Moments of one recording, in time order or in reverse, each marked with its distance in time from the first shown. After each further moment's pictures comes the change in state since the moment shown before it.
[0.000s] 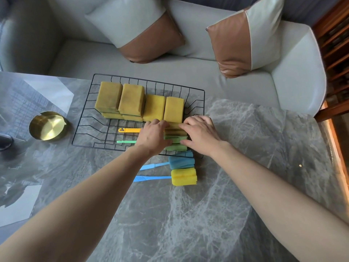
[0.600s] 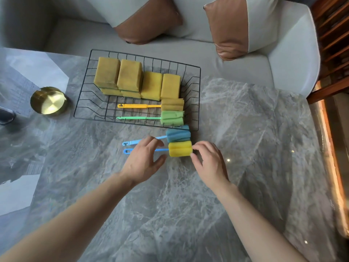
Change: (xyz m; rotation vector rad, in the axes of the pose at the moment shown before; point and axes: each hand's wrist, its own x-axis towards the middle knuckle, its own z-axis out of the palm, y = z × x) left_hand -0.156 -0.005 0.027 -0.229 0.085 0.206; right_hand -0.168 -0.063 0.044 0.384 0.311 0.265
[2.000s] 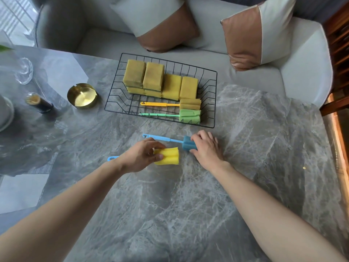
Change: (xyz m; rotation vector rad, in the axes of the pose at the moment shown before) left_hand -0.035 -0.033 -0.061 -0.160 -0.286 -0.093; right_hand 0.041 -0.028 0.037 -0.326 -0.281 -0.028
